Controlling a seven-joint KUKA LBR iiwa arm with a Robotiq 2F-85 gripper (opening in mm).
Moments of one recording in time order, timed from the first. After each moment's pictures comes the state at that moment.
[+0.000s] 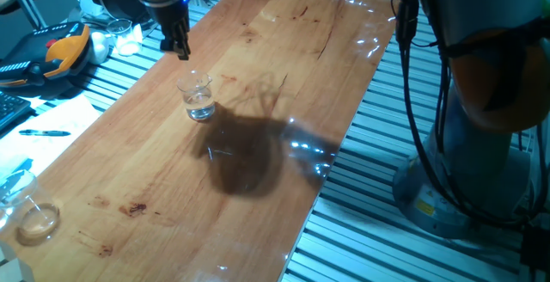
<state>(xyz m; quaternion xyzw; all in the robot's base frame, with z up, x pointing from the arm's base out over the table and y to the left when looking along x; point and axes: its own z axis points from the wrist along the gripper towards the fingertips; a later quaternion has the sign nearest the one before) 0.597 0.044 0.218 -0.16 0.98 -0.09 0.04</state>
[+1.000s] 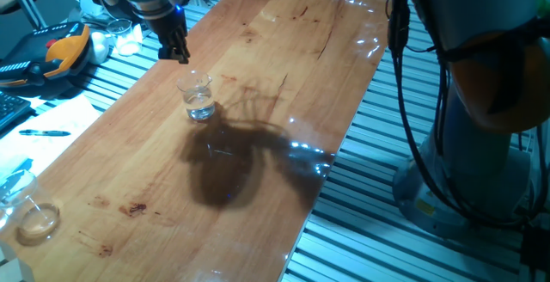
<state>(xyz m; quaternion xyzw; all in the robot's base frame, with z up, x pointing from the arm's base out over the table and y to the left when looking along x) 0.599 0.041 0.207 -0.16 0.98 -0.14 0.00</state>
